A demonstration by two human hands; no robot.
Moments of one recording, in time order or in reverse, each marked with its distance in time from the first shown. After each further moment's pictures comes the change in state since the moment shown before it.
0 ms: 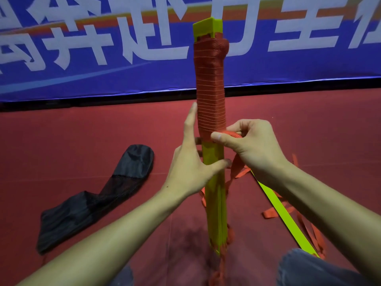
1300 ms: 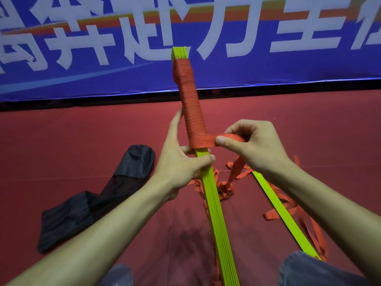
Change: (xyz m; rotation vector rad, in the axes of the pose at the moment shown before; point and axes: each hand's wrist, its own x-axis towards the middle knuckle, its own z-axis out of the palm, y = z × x) left_hand 0.002 -0.002 -0.018 -0.334 0.013 -0.211; right_hand 0.007 0.008 -0.008 -0.189 -0.069 -0.171
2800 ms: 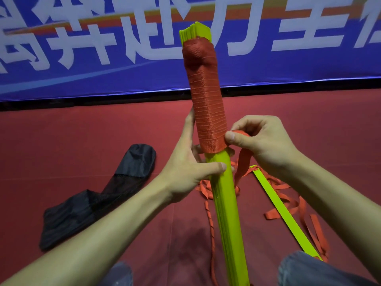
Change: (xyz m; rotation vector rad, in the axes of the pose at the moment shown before) left_hand -0.002 -0.001 0.006 -0.187 -0.316 0.098; right_hand 0.001 -0.002 -0.012 0.332 -0.113 -0.001
